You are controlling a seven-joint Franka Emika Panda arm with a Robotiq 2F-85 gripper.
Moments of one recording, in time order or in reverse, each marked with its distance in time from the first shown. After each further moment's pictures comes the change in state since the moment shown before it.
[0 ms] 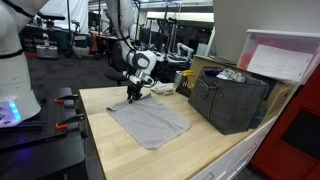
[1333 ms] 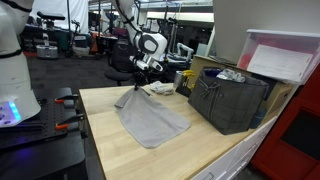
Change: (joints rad) arm -0.076 -0.198 -0.001 0.001 0.088 -0.178 -0.100
